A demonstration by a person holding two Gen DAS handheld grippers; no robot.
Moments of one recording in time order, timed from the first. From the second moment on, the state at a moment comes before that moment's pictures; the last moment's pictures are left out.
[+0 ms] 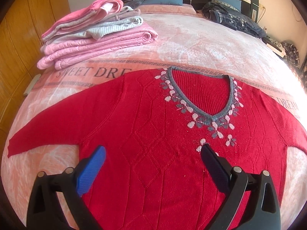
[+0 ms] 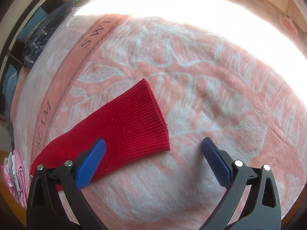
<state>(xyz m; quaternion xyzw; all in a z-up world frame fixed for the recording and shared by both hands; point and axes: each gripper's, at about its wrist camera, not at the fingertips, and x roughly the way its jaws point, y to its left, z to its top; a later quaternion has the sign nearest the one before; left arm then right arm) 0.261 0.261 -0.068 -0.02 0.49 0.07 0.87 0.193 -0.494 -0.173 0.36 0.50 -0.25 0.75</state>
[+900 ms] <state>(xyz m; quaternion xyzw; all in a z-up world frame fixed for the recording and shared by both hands) 0.274 0.305 -0.080 -0.03 0.49 0.12 0.86 0.266 -0.372 -0.110 0.24 0.45 -0.05 0.86</state>
